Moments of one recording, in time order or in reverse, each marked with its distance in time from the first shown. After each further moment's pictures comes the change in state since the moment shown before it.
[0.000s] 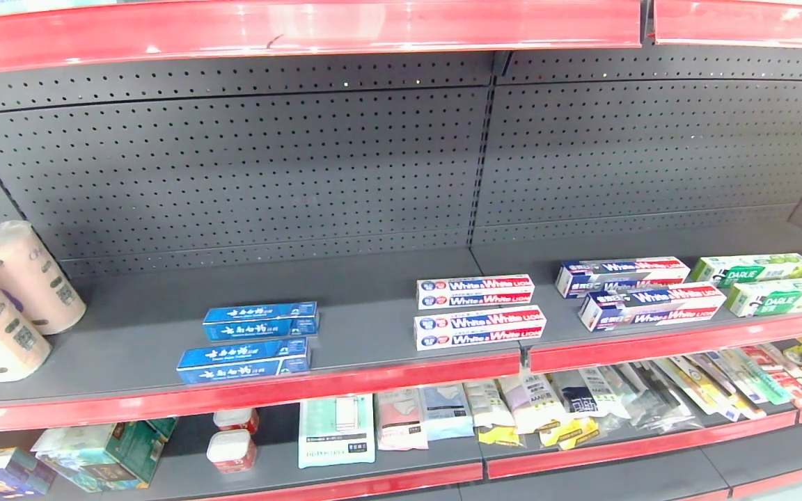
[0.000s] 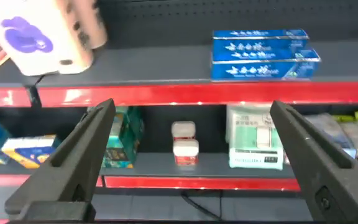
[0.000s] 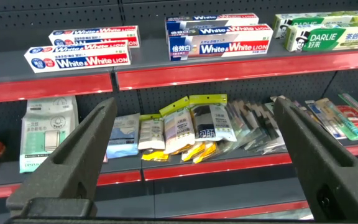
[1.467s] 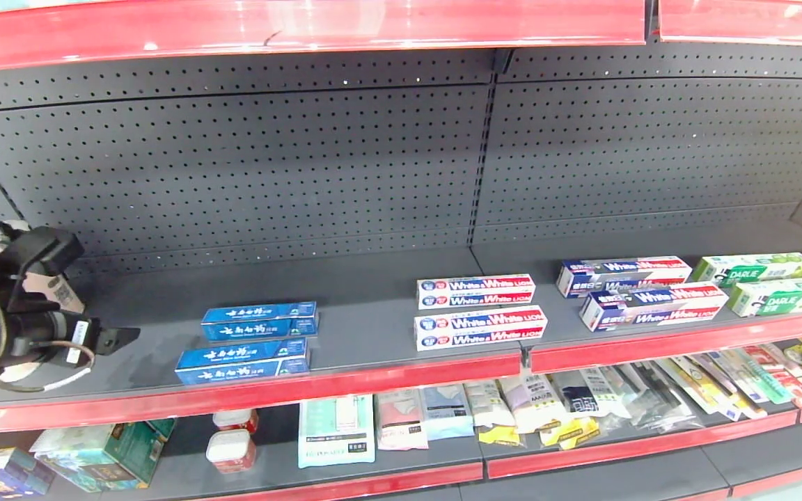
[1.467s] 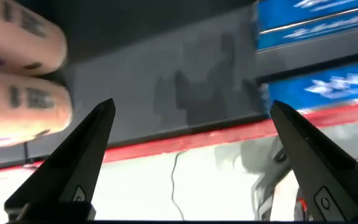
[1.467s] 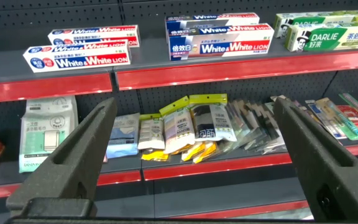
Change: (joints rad) left arm -0.009 1.381 -0.715 -0.103 -0.001 0.286; right arm 0.000 0.000 0.000 0.000 0.000 0.003
